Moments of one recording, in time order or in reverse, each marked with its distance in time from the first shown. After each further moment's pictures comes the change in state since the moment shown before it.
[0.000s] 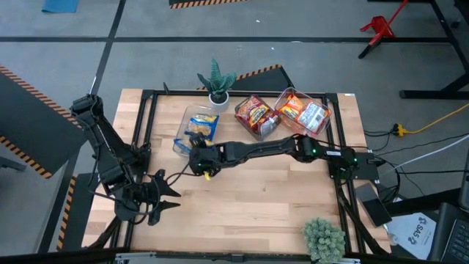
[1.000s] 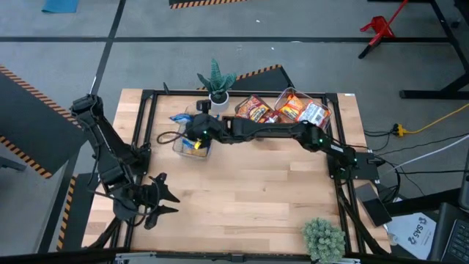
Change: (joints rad) left arm 0.000 0.000 0.000 0.063 0.086 0.066; right arm -0.118 -0.118 0.000 0.210 0.110 0.145
